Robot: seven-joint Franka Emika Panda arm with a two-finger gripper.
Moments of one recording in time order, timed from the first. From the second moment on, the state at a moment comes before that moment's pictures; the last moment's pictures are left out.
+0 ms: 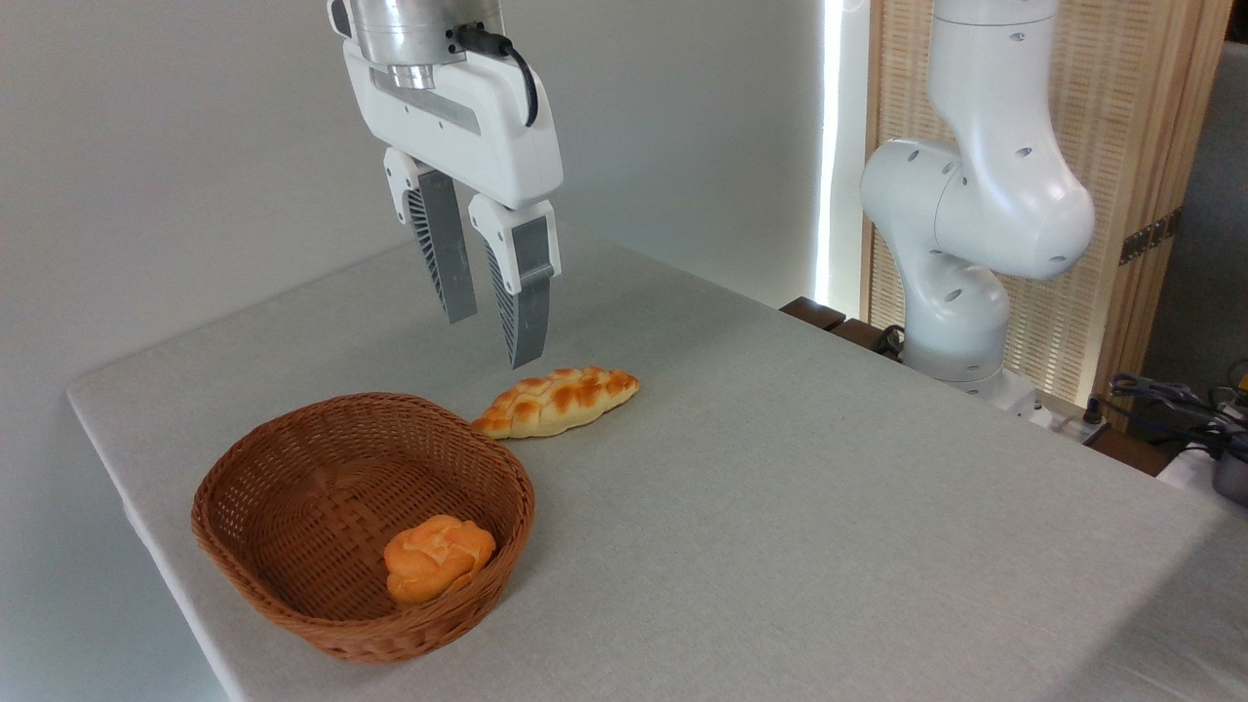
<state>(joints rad) -0.05 -0.03 -0.01 -1.62 -0.04 1.62 0.74</state>
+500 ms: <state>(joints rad) -0.05 -0.03 0.00 -1.62 -0.04 1.62 0.70</state>
